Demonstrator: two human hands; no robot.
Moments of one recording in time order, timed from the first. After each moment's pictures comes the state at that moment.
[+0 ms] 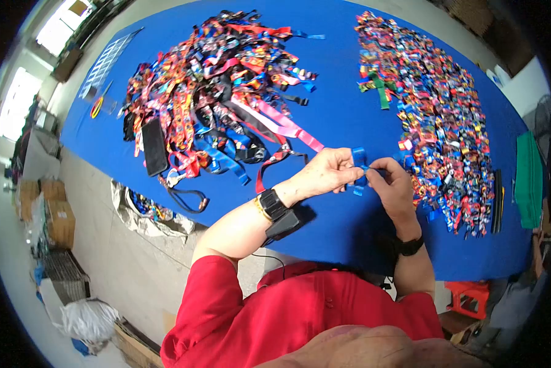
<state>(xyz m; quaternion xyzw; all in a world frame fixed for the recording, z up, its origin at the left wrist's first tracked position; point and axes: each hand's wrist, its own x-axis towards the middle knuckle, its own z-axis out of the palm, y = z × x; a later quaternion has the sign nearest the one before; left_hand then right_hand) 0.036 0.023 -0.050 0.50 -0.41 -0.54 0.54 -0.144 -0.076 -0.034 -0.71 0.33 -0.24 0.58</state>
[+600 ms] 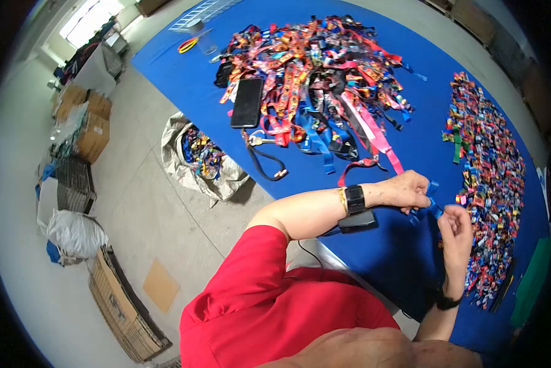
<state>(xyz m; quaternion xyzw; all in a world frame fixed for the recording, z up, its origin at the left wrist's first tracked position) 0.038 0.023 -0.059 0.49 -0.43 -0.51 0.56 -0.166 -0.061 0.015 -0.78 0.30 -0.20 0.51</state>
